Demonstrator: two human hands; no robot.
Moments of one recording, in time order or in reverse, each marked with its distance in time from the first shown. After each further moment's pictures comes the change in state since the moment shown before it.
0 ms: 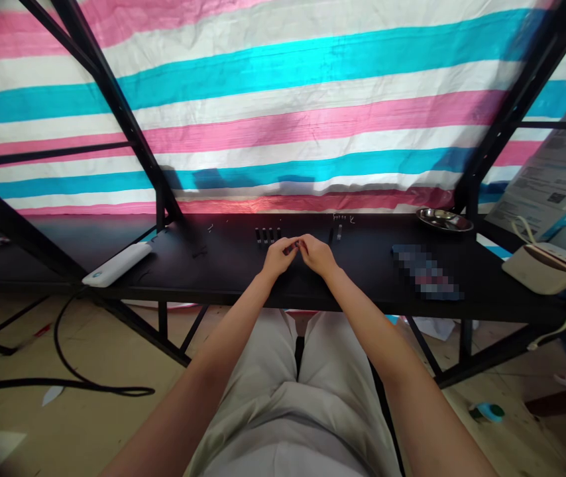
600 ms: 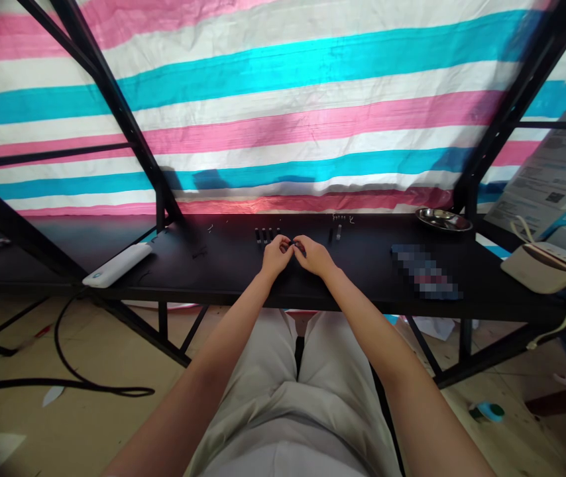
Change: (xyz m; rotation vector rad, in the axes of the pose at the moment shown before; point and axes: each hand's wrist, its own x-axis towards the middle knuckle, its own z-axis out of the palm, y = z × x) left_hand 0.002 -0.008 0.005 -0.067 0.118 -0.230; right_hand 0.001 -0.007 -0.003 0.097 -0.120 0.078
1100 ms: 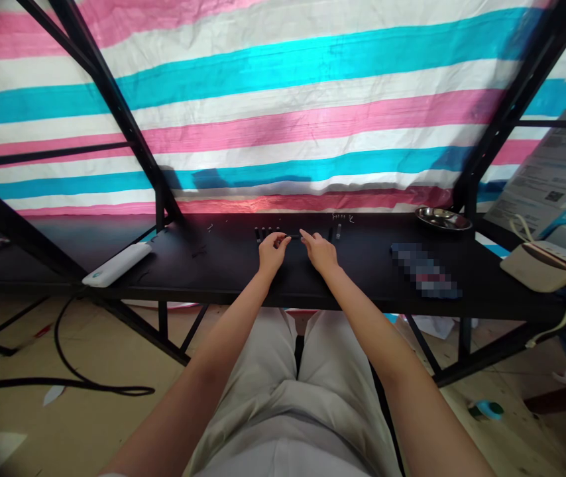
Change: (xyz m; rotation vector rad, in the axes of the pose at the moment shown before) left_hand 0.003 0.002 -0.003 -0.041 0.191 0.078; right_hand 0.001 0.008 -0.002 -0.393 -0.015 0.241
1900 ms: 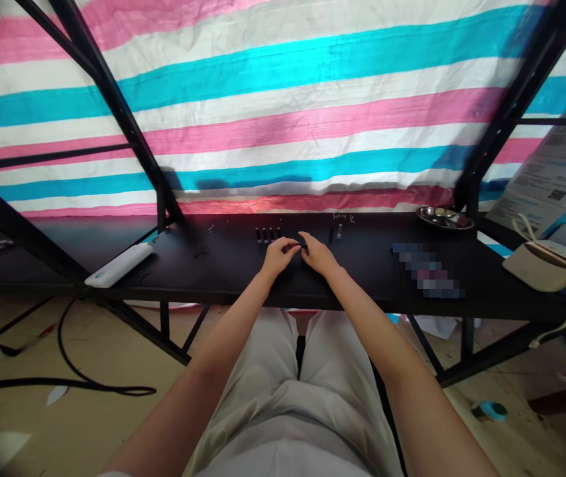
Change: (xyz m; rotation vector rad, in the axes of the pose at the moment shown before) left_hand -0.002 0.000 0.002 -0.028 -0.246 0.118; right_hand 0.001 0.008 0.011 0.354 -0.047 -0.175
